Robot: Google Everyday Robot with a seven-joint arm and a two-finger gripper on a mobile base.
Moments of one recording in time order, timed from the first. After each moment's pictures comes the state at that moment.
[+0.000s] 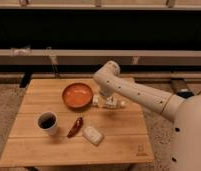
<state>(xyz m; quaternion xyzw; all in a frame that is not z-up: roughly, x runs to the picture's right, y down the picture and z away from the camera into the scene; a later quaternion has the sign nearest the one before) 0.046 0.063 0.875 -0.22 0.10 0.32 0.92</state>
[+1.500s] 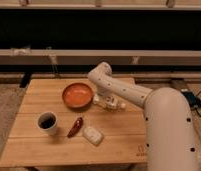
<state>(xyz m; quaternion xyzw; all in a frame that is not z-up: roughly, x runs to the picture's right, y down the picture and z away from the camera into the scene) 0.054 0.080 0.918 -0.28 0.16 0.25 0.91</state>
